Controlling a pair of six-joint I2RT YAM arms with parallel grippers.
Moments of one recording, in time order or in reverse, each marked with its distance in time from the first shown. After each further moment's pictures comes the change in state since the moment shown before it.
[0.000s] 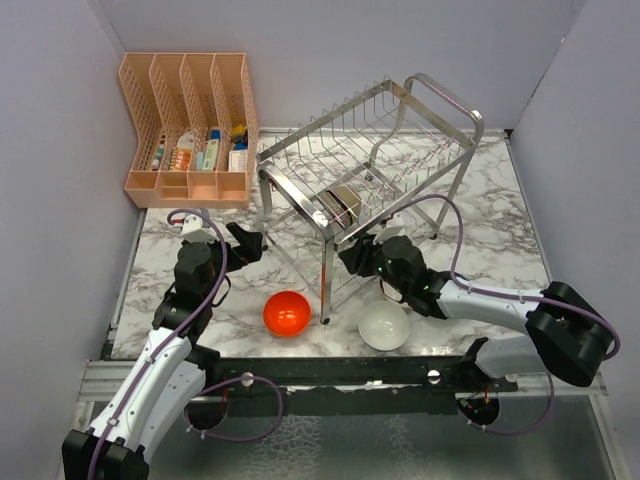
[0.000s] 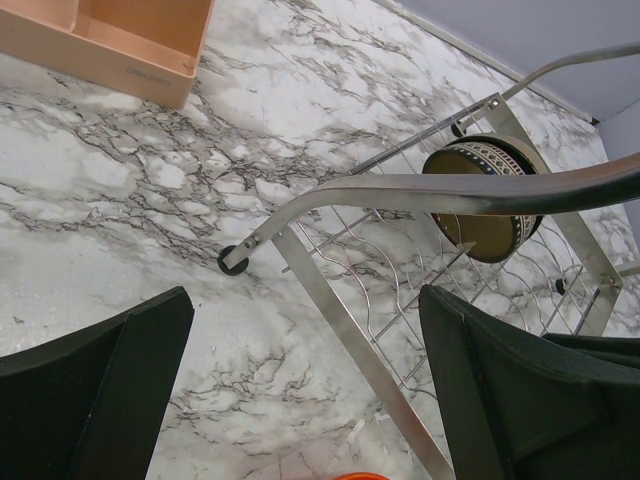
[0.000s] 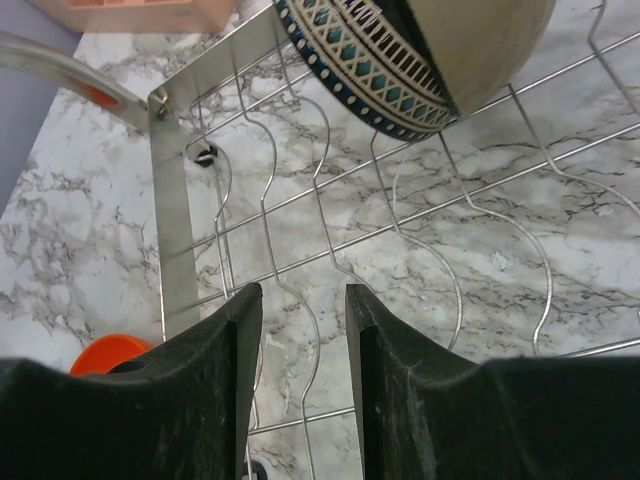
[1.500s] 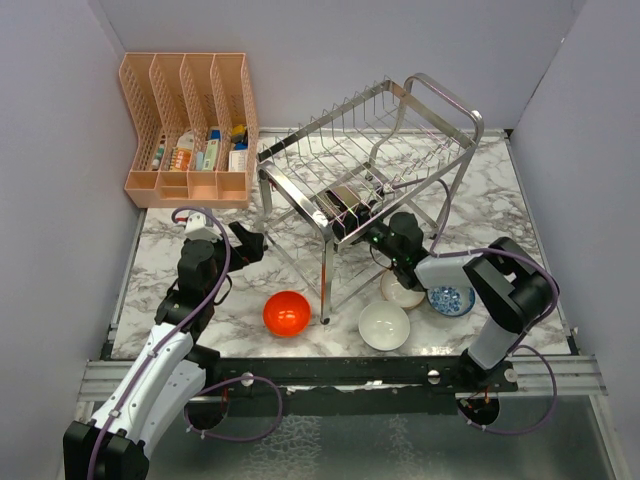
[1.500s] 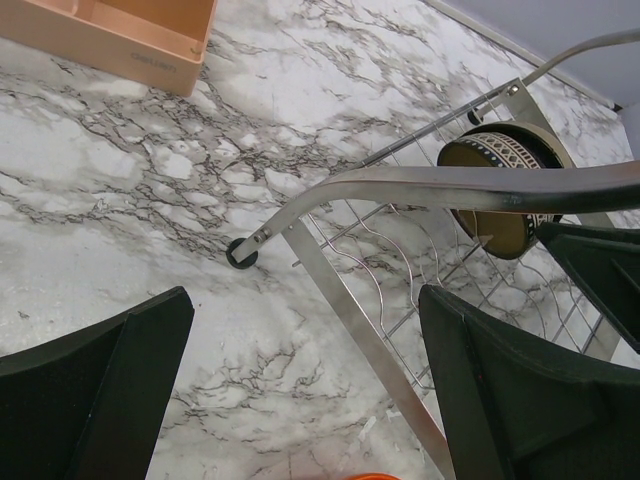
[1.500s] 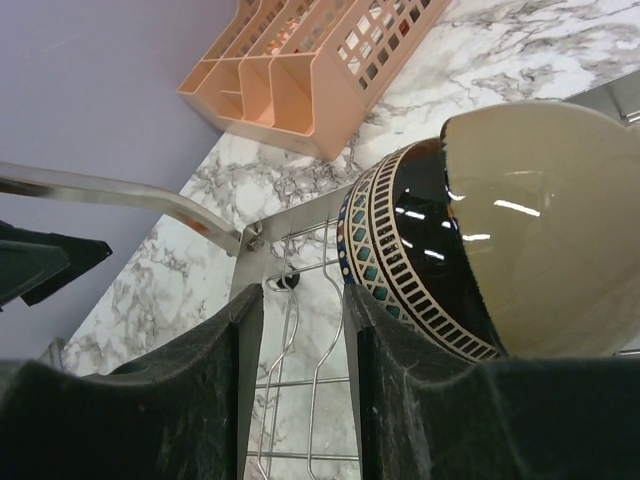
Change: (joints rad) left arm 0.000 0.045 0.000 0.008 -0.001 0.013; right arm -0.201 0.380 0.119 0.588 -0.363 0.001
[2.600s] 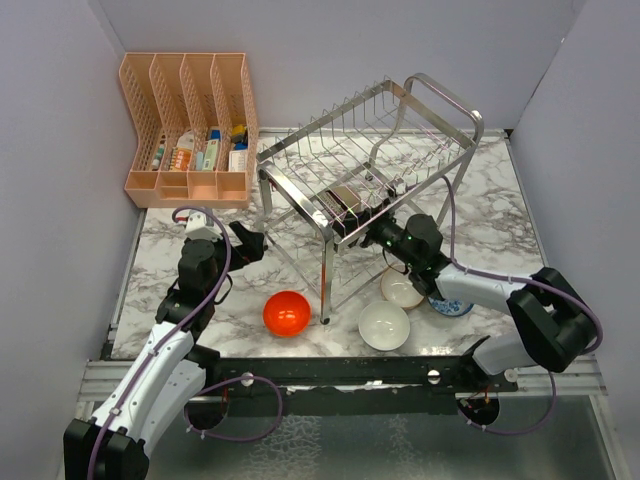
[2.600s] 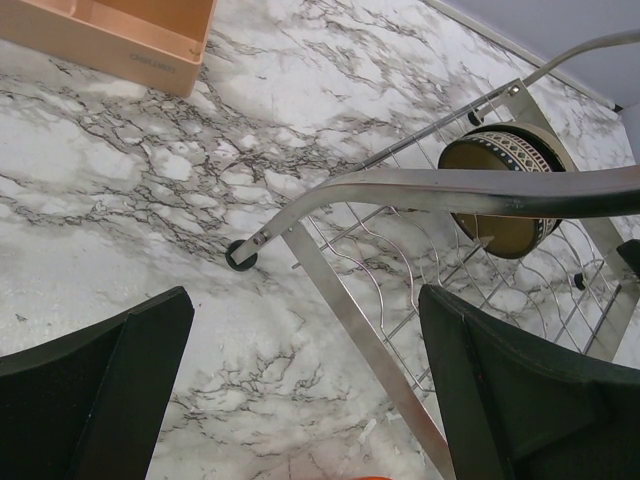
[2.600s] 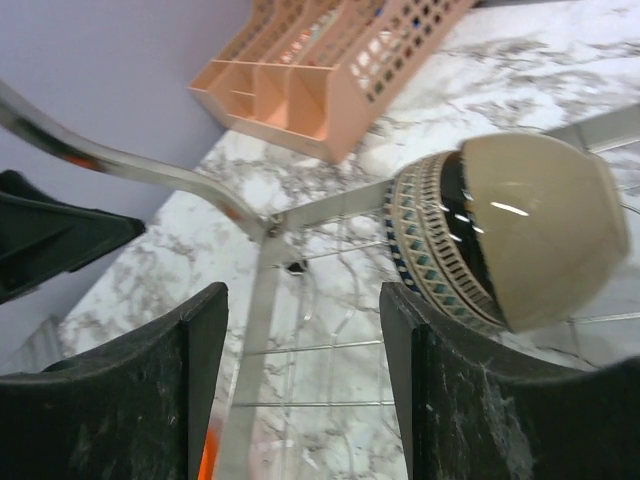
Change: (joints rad) left arm 0.000 0.011 -0.001 0.015 0.000 0.000; right arm 0.006 -0.271 -0.066 -0.182 -0.010 -0.077
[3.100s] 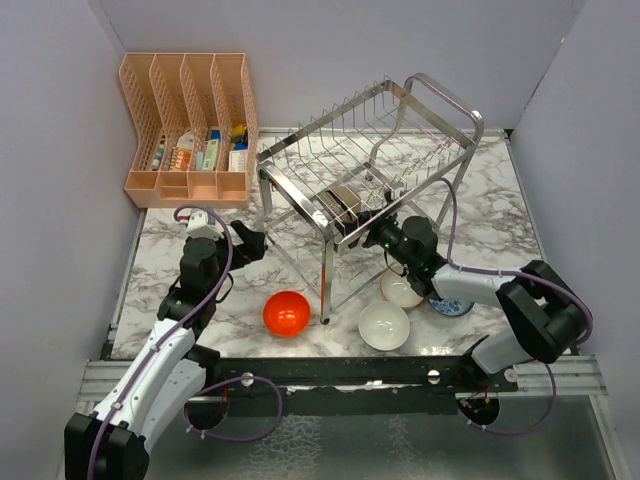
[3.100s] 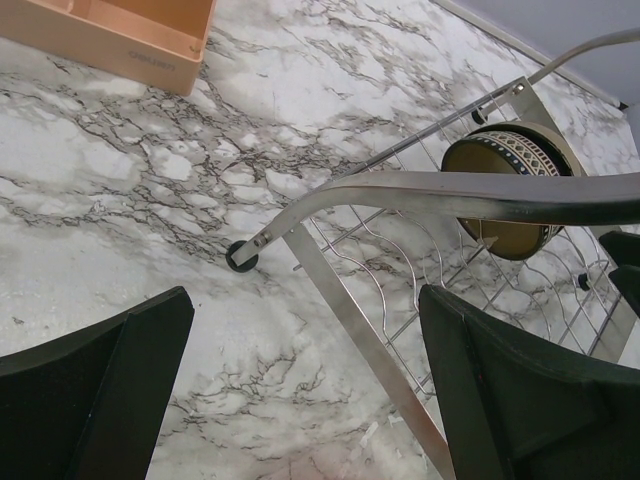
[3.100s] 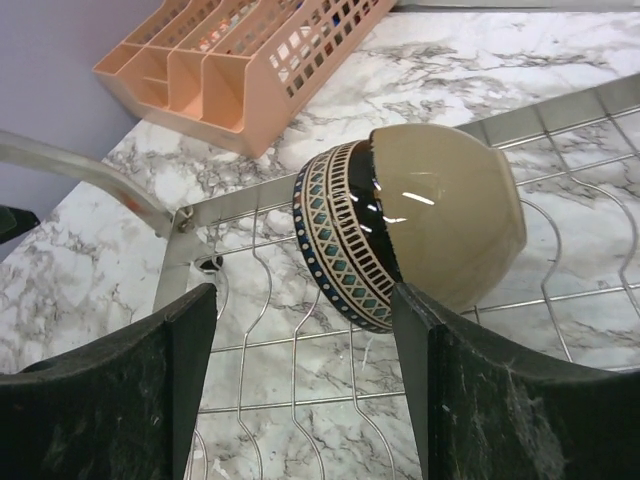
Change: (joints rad) left arm 0.000 0.028 0.000 0.019 0.000 0.000; right arm 0.000 0.035 -0.021 -0.008 0.137 -0.148
